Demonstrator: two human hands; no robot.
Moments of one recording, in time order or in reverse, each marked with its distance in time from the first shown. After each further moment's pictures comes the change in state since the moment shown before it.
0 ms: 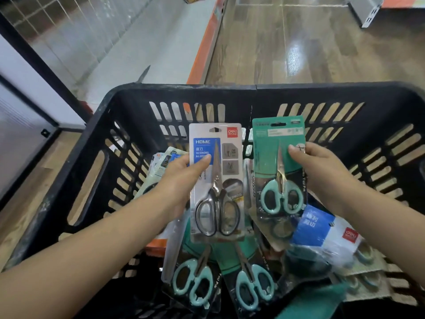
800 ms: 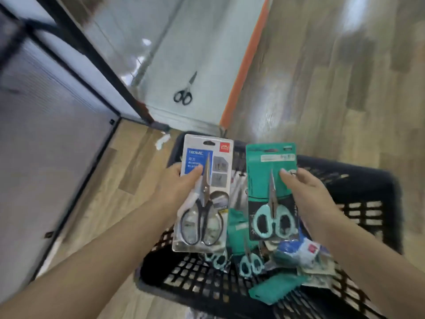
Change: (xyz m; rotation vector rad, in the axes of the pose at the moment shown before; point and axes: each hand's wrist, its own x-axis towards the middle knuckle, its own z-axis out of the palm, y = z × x) left_hand -0.085 0.166 -0.054 -0.017 0.285 -0.214; right_hand -0.053 -0.166 0.055 -0.102 -0.063 0.286
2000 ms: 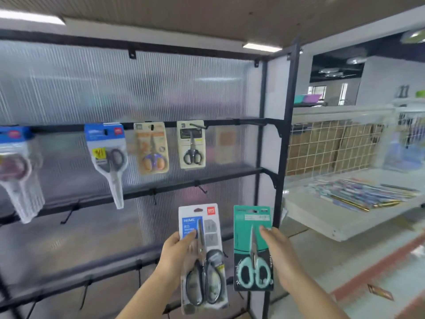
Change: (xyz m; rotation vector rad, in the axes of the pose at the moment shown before) left_hand -0.567 0.332 -0.264 -0.882 0.595 0.593; right_hand -0.529 -0.458 0.088 -0.227 -0.836 -0.700
